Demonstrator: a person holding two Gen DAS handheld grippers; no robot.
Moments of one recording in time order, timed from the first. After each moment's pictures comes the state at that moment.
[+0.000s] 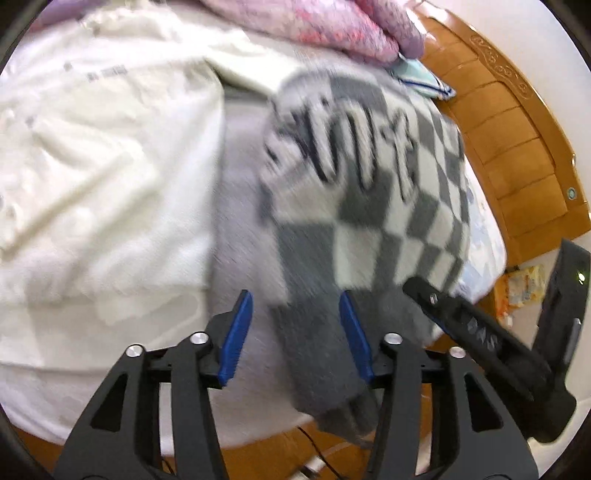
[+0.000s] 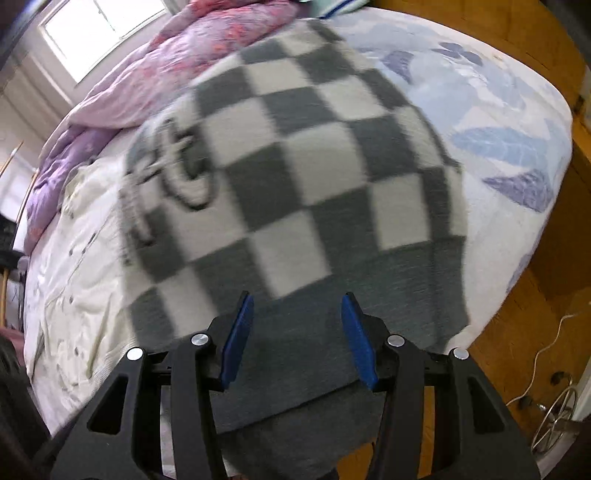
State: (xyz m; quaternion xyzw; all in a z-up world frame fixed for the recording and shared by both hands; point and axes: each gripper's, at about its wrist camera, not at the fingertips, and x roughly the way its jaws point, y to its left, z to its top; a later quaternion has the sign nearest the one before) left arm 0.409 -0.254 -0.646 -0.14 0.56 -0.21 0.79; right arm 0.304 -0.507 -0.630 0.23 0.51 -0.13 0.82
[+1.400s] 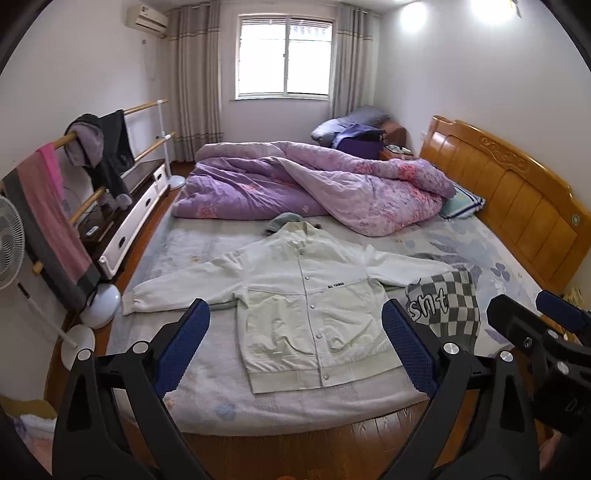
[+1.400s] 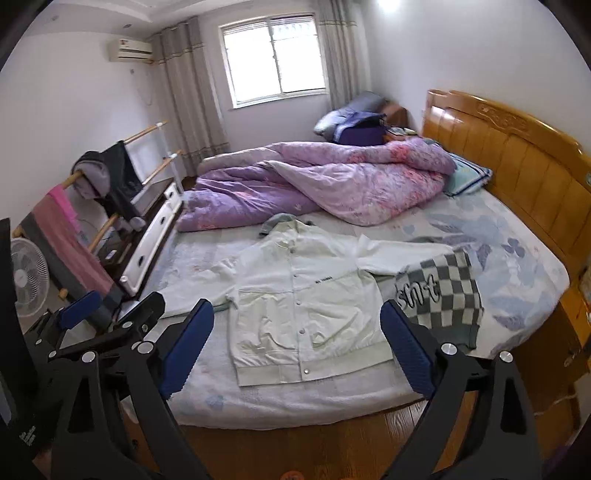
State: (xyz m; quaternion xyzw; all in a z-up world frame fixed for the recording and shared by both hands) left arm 0.213 0.092 -0.202 -0.01 0.34 -0.05 0.94; right arm 0.097 -0.161 -0.184 0.07 0.33 0.04 0.94
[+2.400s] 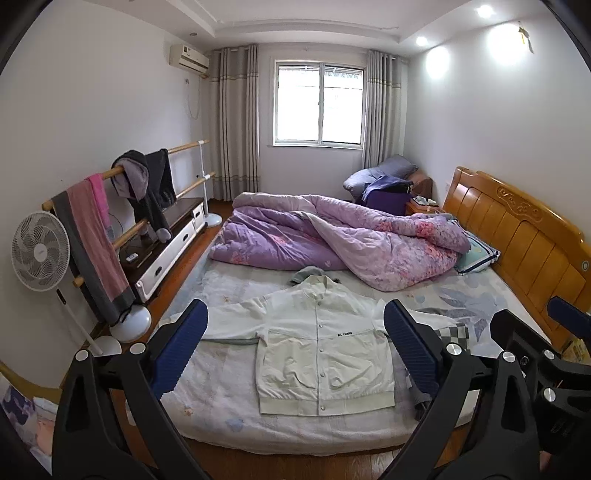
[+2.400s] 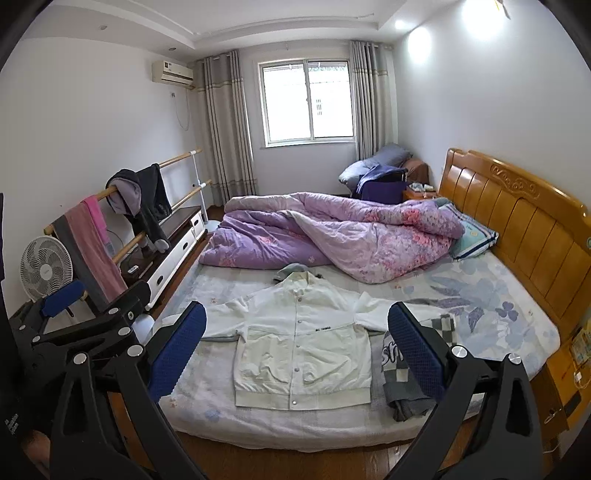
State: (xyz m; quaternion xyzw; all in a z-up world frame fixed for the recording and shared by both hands) left arm 0.142 0.061 -0.066 -0.01 0.25 0.02 0.97; right arm 0.045 -0.209 -0.080 0.03 0.25 0.08 0.96
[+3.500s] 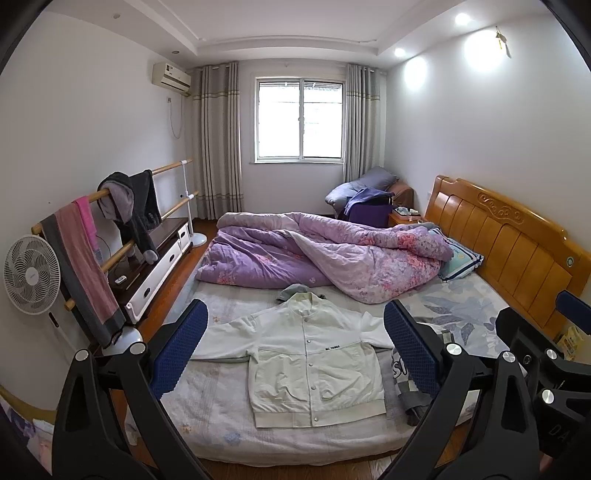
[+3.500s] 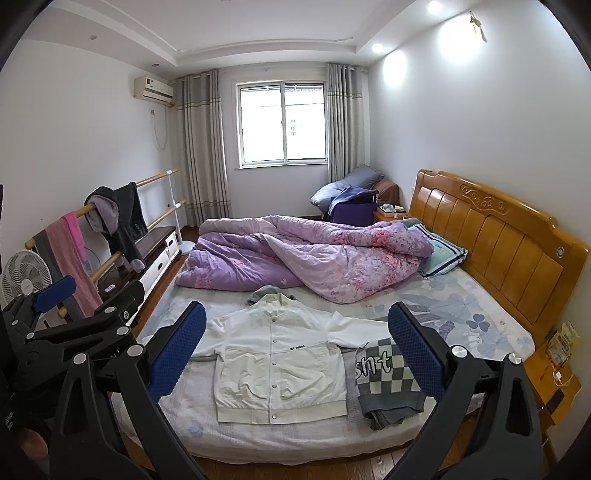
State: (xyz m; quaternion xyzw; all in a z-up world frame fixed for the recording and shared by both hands) left arm 0.128 0.059 -0.035 0.00 0.23 -0.02 0.97; right arm 0.014 -0.202 -0.051 0.03 0.21 0.02 0.98
